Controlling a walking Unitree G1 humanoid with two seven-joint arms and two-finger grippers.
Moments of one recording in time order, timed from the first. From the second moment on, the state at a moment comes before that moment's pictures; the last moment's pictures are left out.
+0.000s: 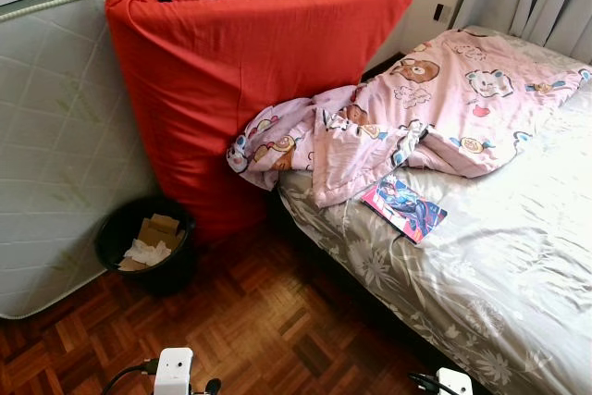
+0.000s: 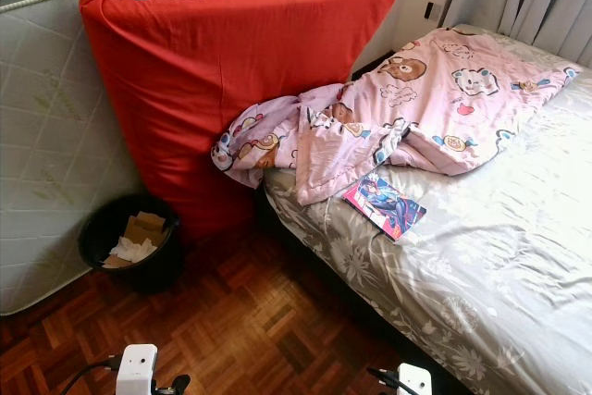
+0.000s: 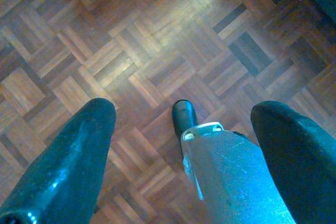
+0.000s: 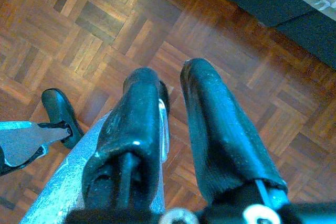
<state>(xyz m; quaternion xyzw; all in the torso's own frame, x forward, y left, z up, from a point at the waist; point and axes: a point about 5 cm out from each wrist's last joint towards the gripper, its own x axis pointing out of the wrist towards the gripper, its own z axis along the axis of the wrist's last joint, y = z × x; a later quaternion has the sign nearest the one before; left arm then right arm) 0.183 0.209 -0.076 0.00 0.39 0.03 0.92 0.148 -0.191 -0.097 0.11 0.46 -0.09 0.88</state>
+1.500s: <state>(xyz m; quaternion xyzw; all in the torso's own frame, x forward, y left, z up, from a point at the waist) 0.207 0.213 -0.067 0.00 0.42 0.04 0.91 0.232 -0.231 -0.049 0.05 0.40 -0.07 0.91</state>
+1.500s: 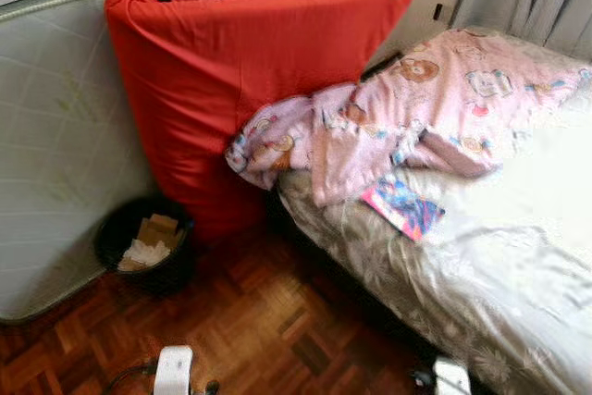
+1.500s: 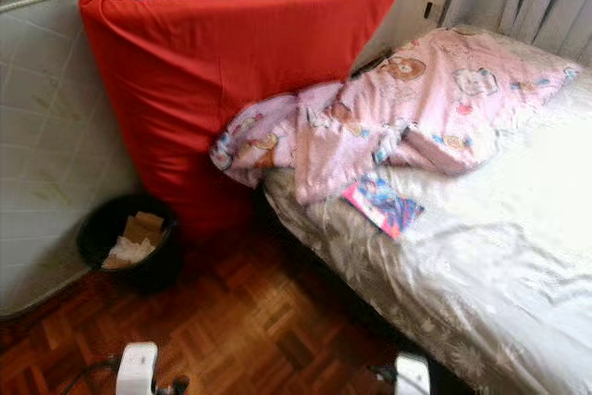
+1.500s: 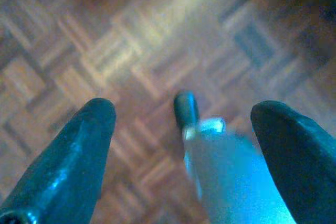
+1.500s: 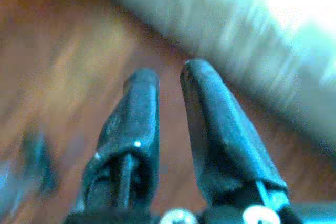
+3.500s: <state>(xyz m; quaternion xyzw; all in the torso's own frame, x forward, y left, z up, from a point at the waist) 0.212 0.222 -0.061 0.06 0.39 0.06 0.92 0.219 -0.215 -0.060 0.08 0.40 -0.04 0.91</state>
